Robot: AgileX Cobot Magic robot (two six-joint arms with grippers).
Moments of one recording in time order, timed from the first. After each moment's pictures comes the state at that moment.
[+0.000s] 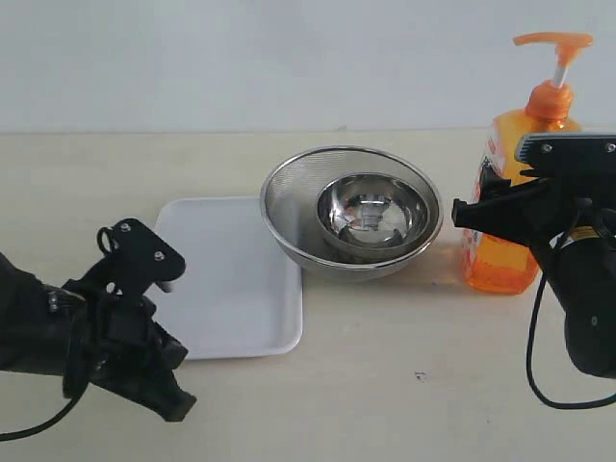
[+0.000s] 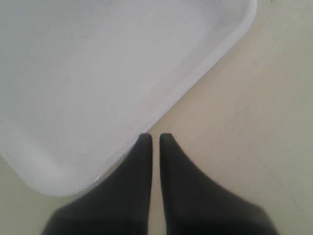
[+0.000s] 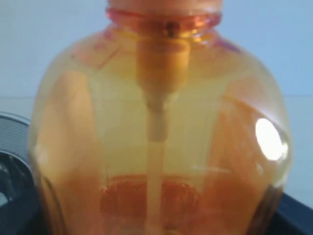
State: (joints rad) left arm -0.54 1.59 -0.53 -0.88 0.06 1.04; right arm 0.45 1.79 -0.48 0.54 -1.10 -0.18
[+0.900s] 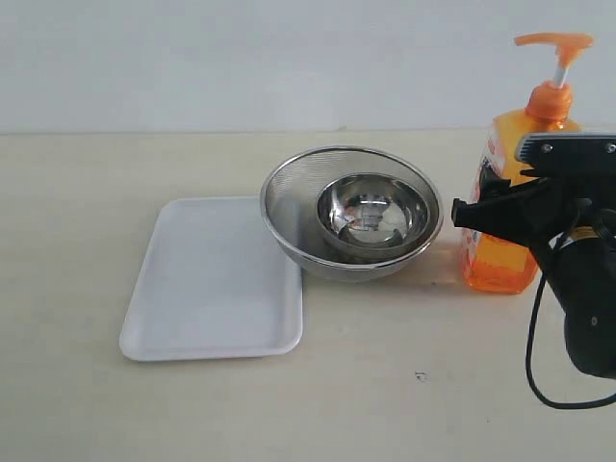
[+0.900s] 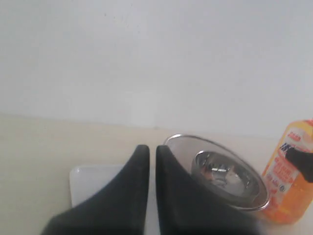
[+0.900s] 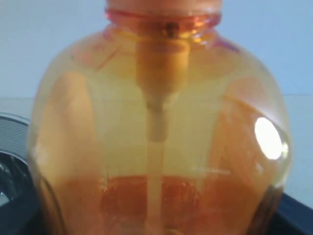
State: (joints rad) left arm -0.54 0.53 -0.01 -0.45 -0.48 0.14; right arm 0.45 1.79 -0.48 0.54 -1.10 -0.18
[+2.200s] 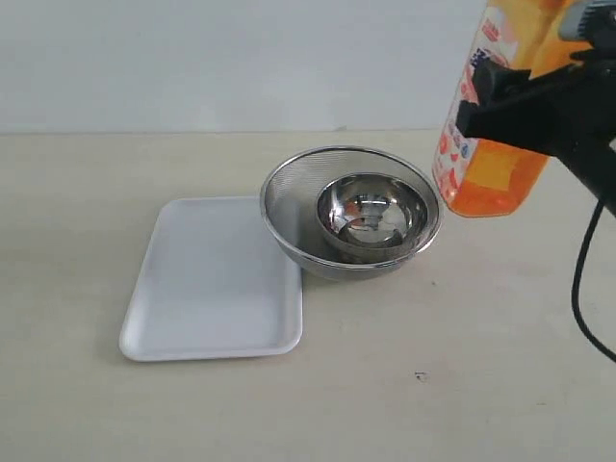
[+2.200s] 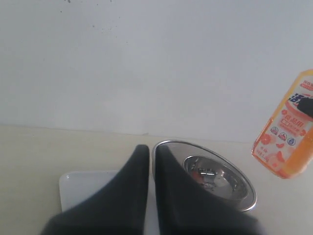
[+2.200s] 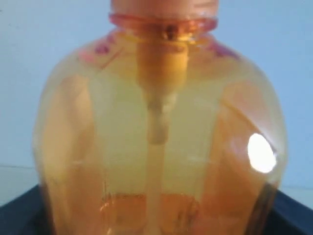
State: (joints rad) left arm -0.54 0.44 -0.01 -0.44 -0.42 0.14; right arm 0.46 1.37 -0.53 0.40 -0.82 -0.26
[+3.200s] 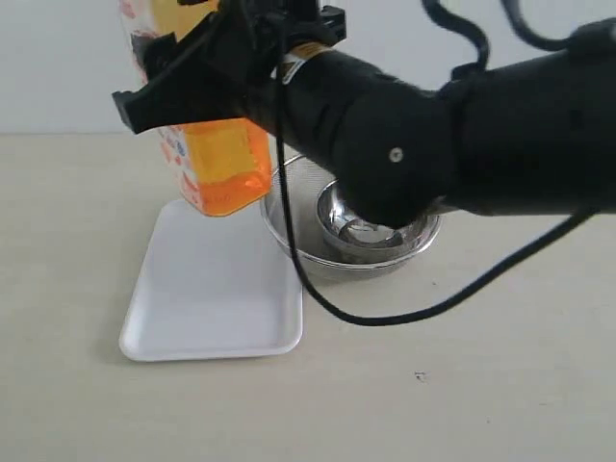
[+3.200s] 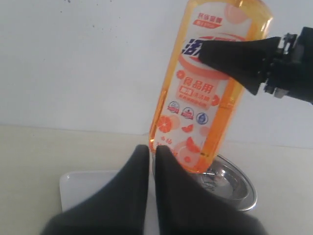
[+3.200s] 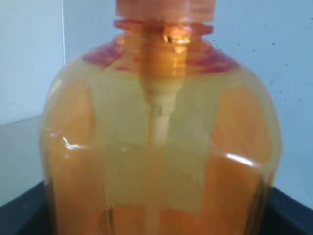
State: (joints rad) left arm -0.54 0.44 -0.01 -0.44 -0.42 0.14; right arm 0.92 1.67 -1.11 0.43 -0.51 -0.47
